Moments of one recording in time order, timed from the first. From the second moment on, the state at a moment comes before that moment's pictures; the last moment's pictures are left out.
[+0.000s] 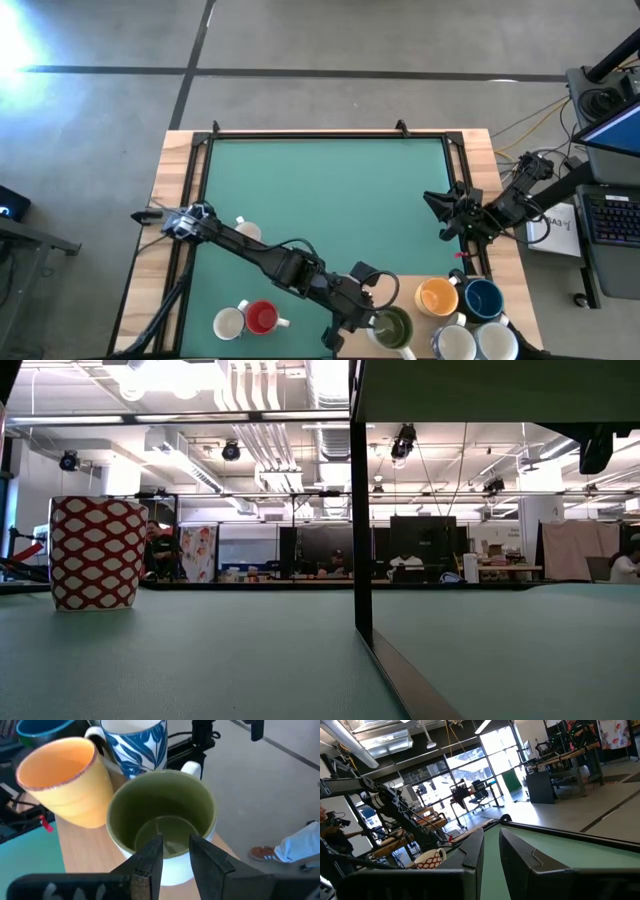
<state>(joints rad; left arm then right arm) -0.45 2.16 2.18 -0.57 0.01 0.12 0.76 0.17 0.01 0.58 1.18 -0.02</state>
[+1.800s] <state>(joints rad) -0.45 2.23 2.19 -0.45 0.02 0.05 0.76 0.17 0.01 0.58 1.18 -0.02</state>
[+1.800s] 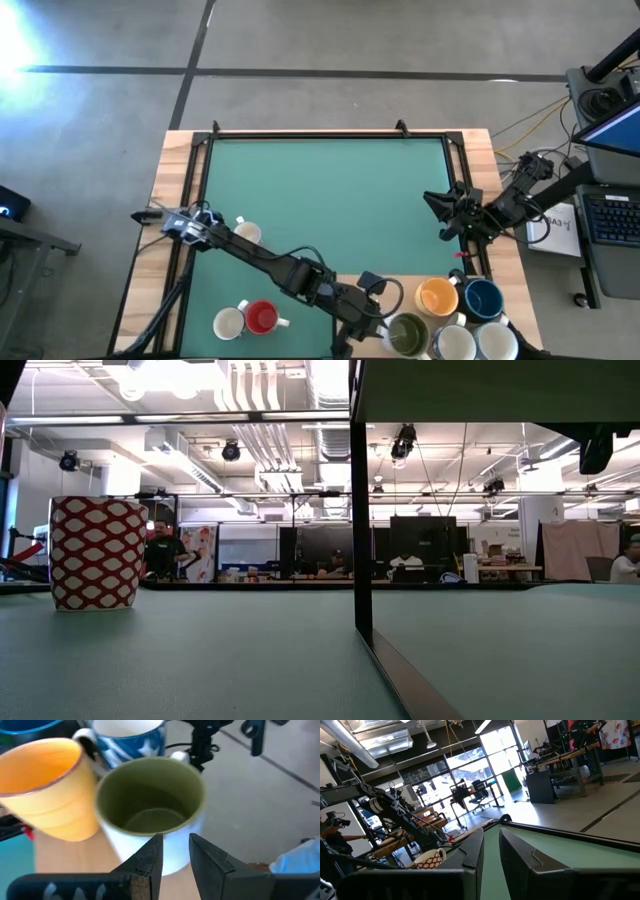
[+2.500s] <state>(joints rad) -0.43 2.23 2.19 -0.41 0.01 0.07 0.76 0.17 0.01 0.58 1.18 -0.02</state>
